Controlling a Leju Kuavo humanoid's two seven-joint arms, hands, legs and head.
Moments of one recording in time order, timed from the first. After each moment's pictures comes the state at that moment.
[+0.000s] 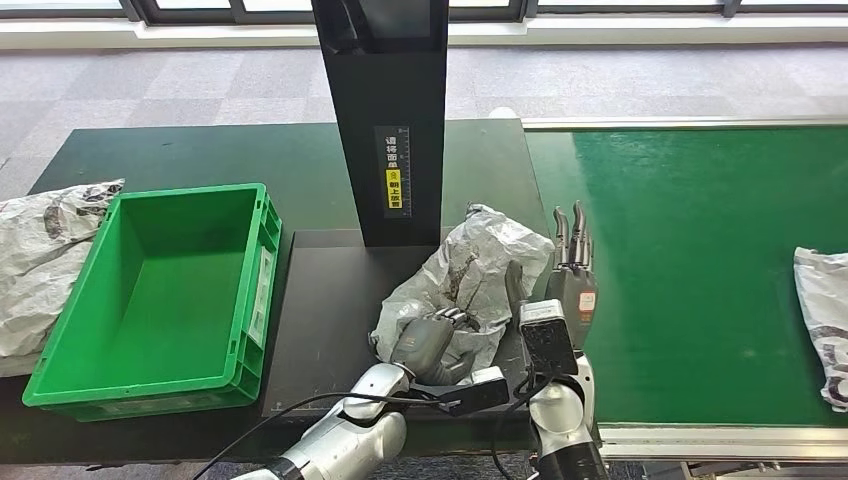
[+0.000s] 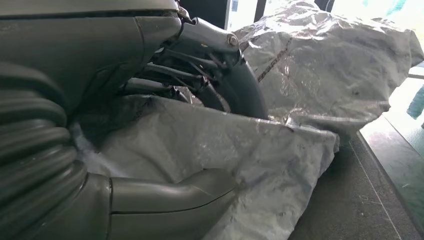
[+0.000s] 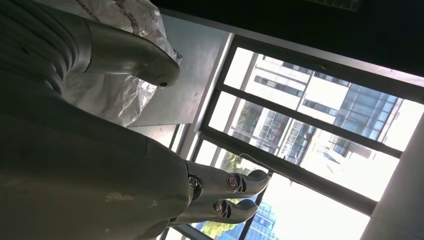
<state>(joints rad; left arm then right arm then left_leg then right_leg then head) -0.48 -0.36 -0.58 -0.47 -0.97 0.39 -0.02 -0.16 0.30 0.10 -1.25 0.41 -0.50 -0.70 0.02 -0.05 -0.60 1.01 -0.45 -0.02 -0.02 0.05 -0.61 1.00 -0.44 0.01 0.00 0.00</state>
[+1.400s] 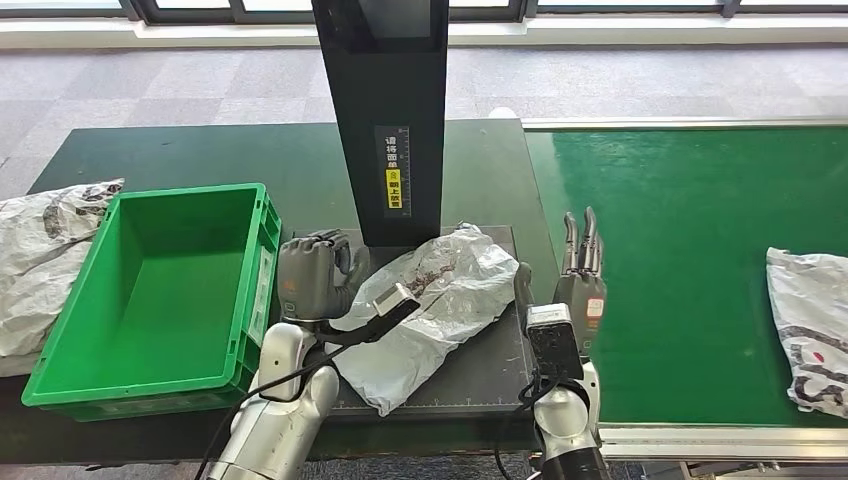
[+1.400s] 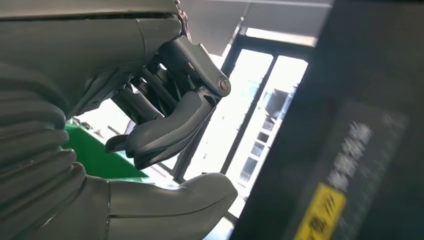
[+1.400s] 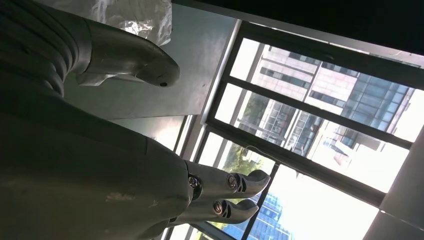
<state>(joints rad) -0.28 -0.32 -0.09 -1.14 -1.42 0.70 -0.04 -0.15 0.30 0.07 -1.26 0.42 -0.52 -0.70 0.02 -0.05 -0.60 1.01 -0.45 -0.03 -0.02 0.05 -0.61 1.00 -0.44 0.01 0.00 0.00</state>
